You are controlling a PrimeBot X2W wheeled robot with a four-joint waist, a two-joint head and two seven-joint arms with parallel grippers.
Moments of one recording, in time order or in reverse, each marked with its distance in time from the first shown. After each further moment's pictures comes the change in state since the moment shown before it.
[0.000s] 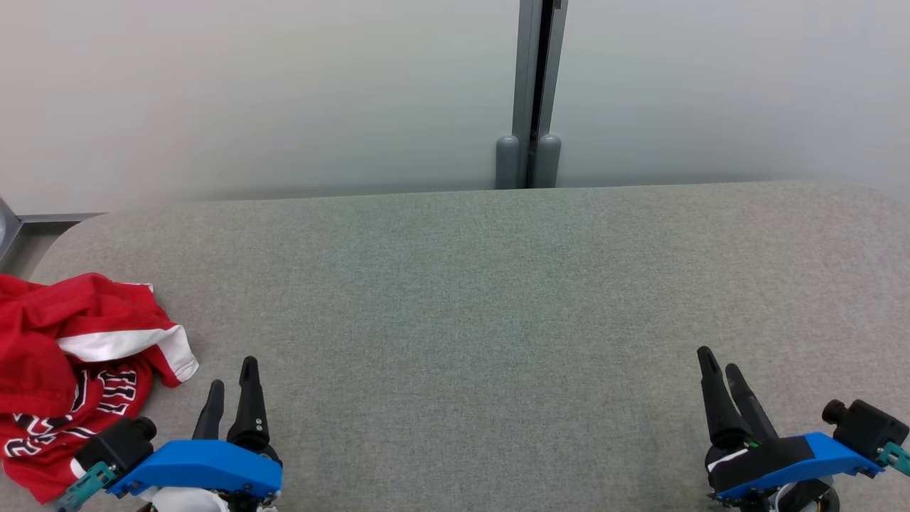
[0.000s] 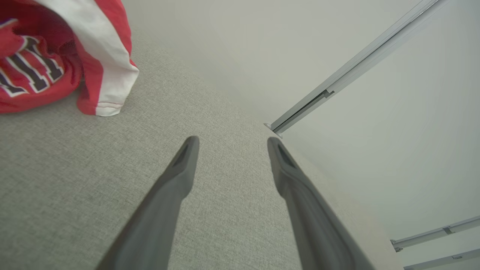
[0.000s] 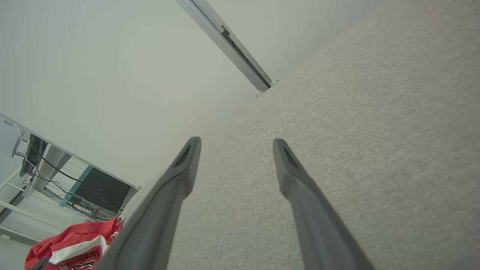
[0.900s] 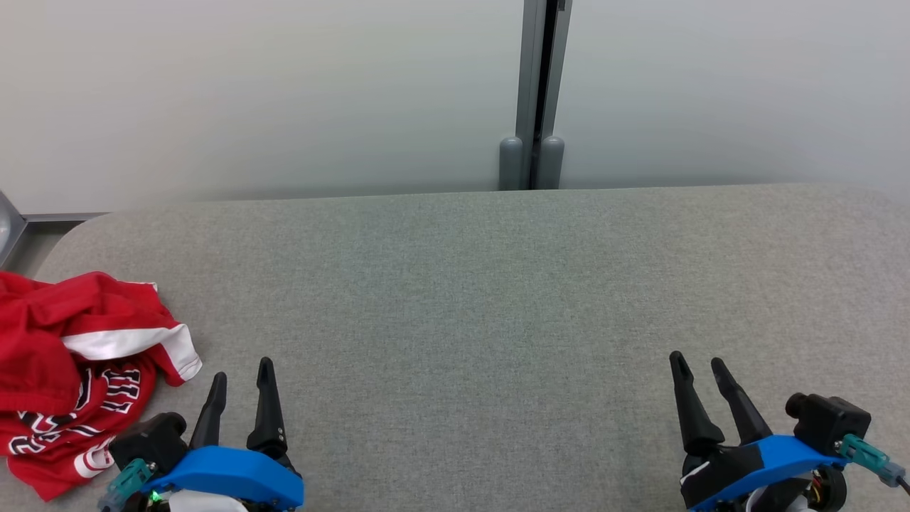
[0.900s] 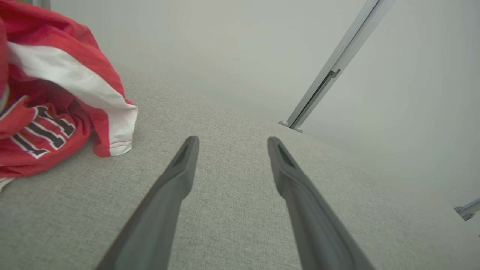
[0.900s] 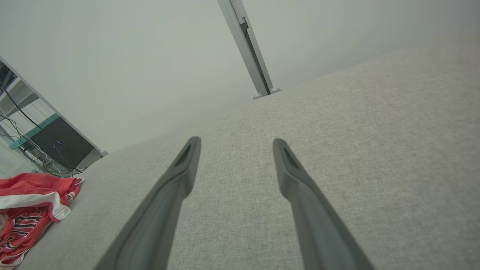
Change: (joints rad) left arm 0.000 0.040 -0.093 -0.001 0.249 0.051 -0.075; right arm -0.001 -0.002 0.044 0.001 -0.304 0.000 -0.050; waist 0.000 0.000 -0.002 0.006
